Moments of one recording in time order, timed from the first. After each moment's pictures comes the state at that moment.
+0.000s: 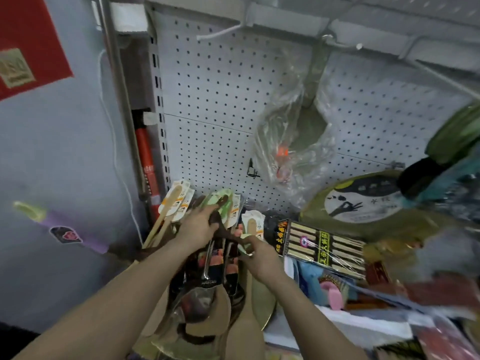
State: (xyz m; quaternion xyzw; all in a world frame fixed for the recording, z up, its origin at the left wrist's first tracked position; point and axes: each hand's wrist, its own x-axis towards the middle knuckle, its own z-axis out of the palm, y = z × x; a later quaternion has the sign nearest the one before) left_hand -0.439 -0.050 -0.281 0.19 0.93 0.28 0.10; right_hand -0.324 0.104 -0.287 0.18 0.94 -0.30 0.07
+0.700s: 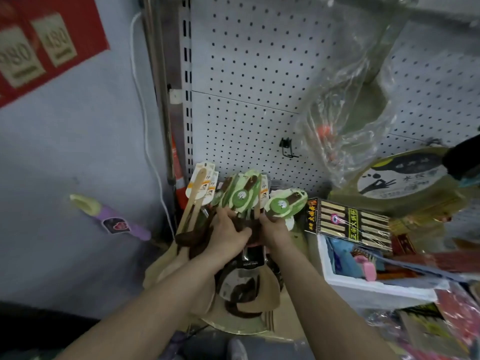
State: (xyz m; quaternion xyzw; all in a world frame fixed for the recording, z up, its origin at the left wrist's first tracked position) left_hand -0.405 -0.105 -0.292 0.05 0.83 0.51 0.22; right_hand -0.381 0.019 -0.308 0.45 0.65 -0.62 -0.03
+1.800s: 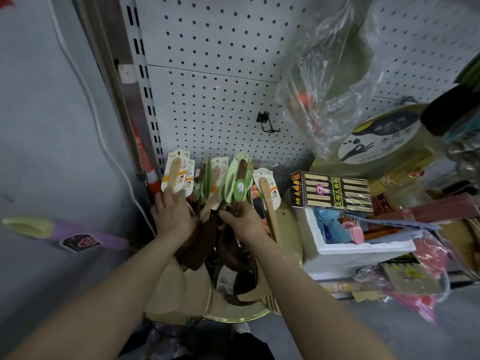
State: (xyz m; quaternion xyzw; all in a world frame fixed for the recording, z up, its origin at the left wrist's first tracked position) left_hand -0.490 -0.146 -0.362 0.15 0.97 0.16 0.11; right_hand -0.381 -0.019 -0.315 0.38 0.76 -0.53 0.02
